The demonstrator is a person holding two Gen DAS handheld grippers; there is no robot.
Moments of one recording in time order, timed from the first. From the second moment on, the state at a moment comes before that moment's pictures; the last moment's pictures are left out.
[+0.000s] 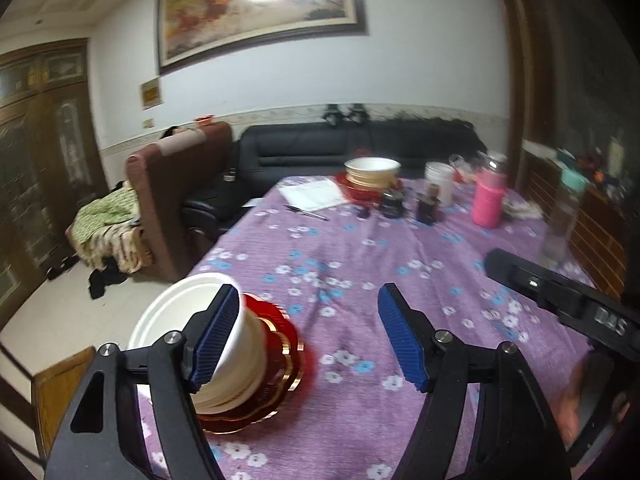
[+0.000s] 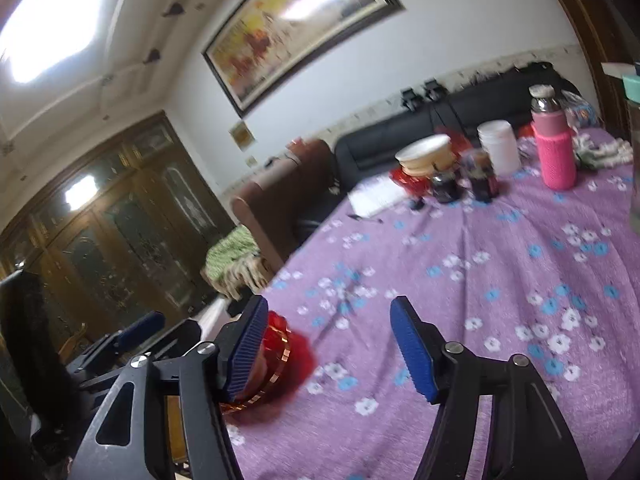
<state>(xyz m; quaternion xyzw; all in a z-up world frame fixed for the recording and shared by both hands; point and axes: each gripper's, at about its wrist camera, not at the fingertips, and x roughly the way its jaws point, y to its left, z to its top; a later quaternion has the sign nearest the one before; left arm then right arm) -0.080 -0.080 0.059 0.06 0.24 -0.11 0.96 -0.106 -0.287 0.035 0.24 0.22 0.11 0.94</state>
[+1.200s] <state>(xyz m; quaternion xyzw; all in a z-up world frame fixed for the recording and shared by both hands) -0.059 0.041 0.031 -0.02 0.29 0.03 0.96 -0.086 -0.120 0.025 0.12 0.27 0.26 0.92</state>
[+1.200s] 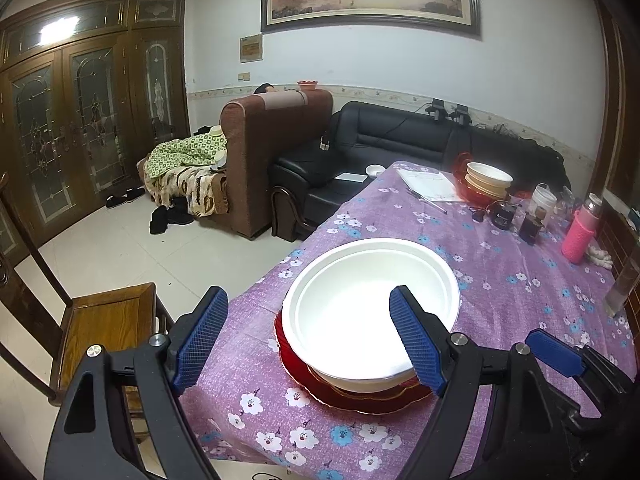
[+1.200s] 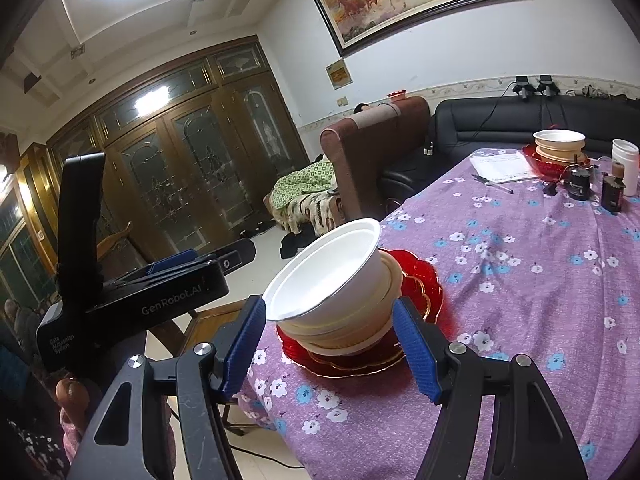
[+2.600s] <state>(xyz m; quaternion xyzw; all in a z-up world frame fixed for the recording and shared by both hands) -0.056 0.032 0.034 -0.03 0.30 0.01 0.95 -0.084 -0.127 0.018 0.15 0.27 0.27 0.91</state>
